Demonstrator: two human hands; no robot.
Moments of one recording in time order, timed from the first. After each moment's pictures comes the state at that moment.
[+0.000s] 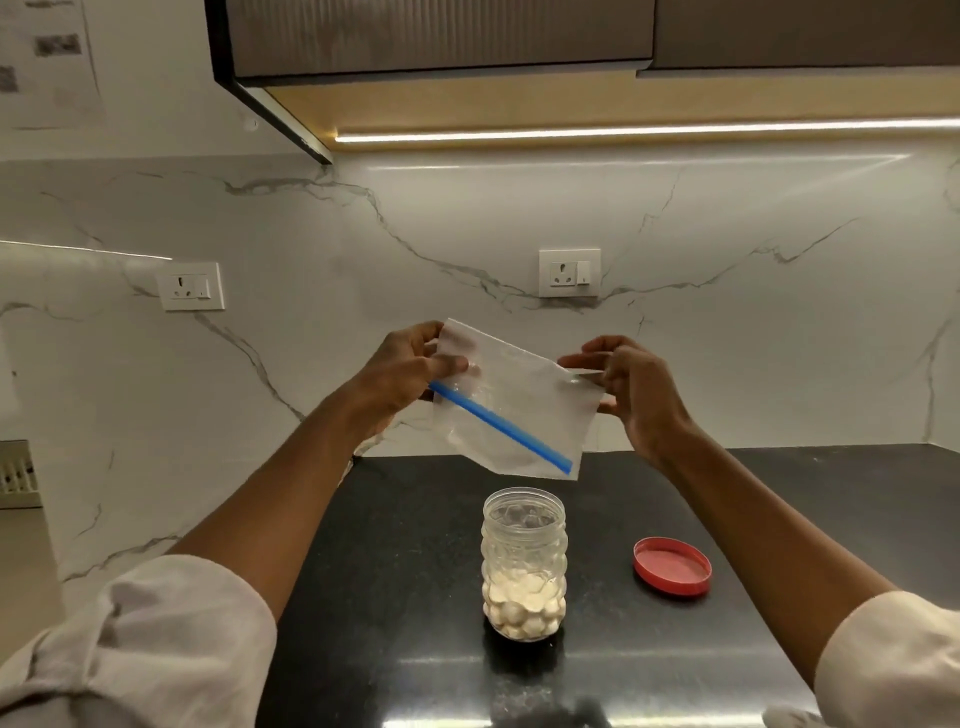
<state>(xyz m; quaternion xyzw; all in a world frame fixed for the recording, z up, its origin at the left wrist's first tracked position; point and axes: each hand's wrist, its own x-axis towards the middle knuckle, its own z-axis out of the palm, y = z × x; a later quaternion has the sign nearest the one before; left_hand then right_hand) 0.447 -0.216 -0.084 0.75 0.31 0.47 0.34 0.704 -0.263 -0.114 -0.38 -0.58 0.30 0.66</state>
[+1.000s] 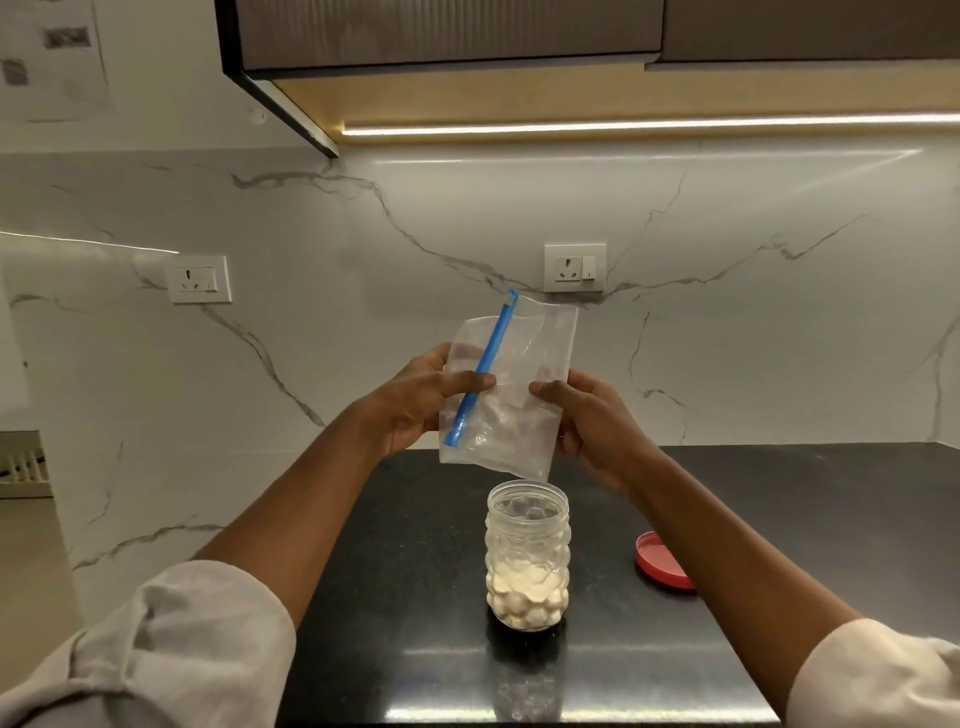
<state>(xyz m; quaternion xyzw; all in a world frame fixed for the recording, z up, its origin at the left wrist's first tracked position) 0.461 -0.220 -0.105 0.68 0.32 0.43 0.50 0.660 -0.274 -0.139 -0.31 -0.57 0.46 0.60</state>
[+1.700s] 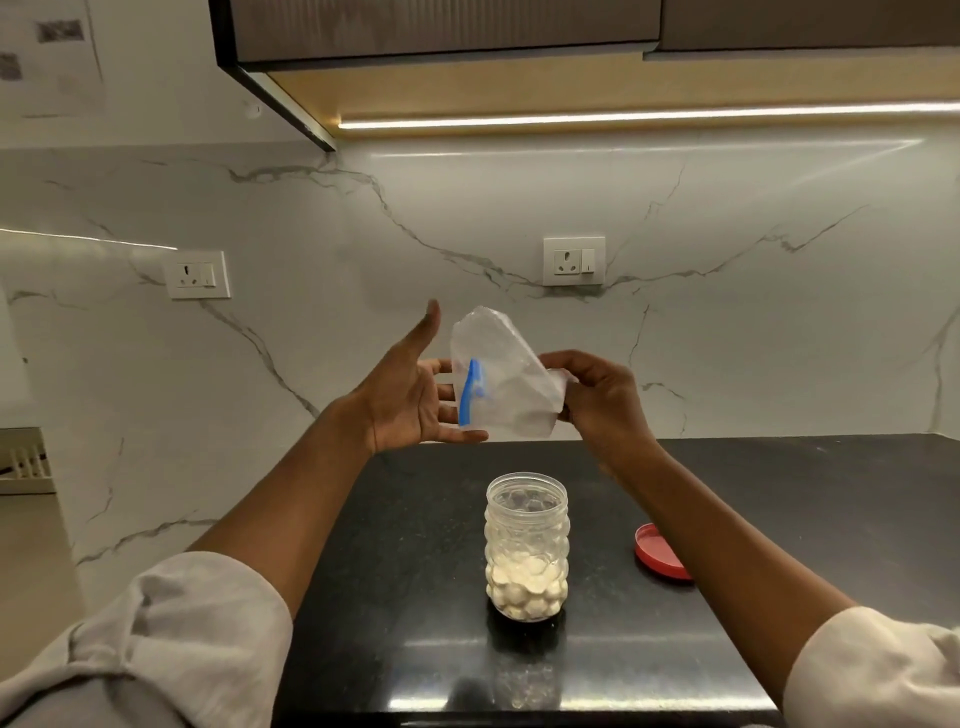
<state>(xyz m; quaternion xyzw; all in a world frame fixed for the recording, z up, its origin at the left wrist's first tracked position) 0.444 -0.222 -0.104 0.58 0.28 0.35 0.68 0.658 -0.278 -0.137 -0.33 -0.61 0.26 0.67</state>
